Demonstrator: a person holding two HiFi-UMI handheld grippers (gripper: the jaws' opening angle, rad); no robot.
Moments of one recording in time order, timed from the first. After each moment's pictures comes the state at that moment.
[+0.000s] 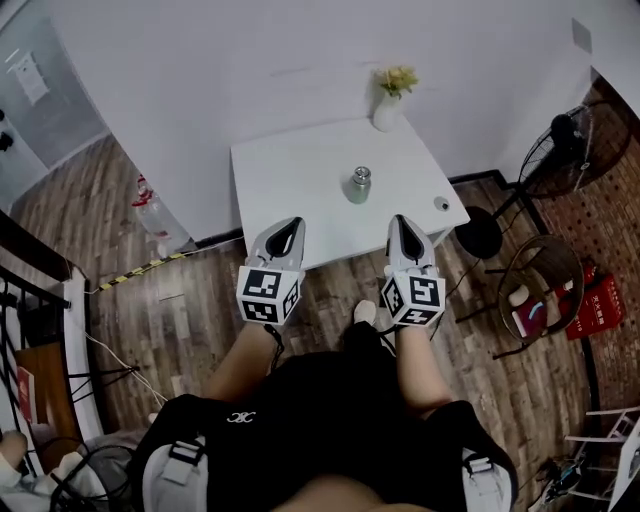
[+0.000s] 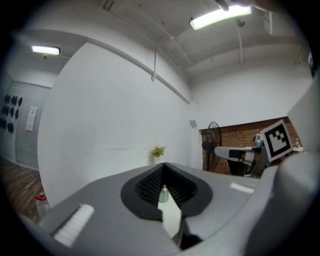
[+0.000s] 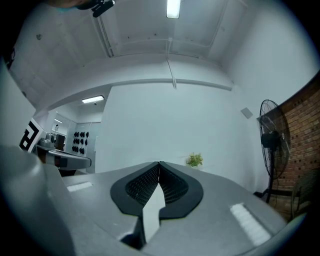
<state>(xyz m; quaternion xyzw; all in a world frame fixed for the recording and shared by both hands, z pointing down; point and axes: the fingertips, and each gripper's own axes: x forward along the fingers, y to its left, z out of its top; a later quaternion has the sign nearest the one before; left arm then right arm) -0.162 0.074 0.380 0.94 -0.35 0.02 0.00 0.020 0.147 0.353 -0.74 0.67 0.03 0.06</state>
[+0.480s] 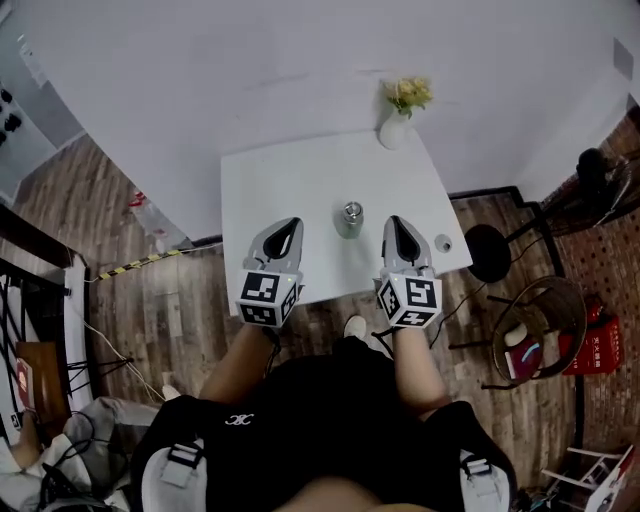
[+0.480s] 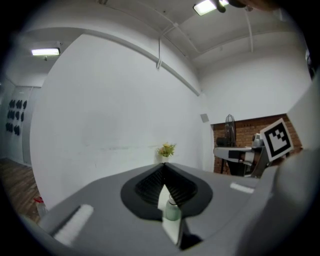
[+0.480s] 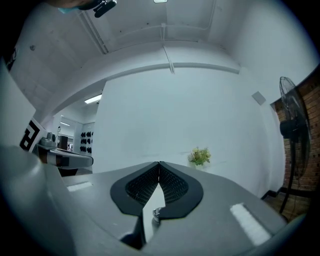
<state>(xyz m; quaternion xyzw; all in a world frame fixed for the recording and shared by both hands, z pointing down) -0.057 -0.051 0.379 0.92 -0.40 0.05 0.01 0.126 0.001 0.361 -0.70 0.71 0.00 0.05</state>
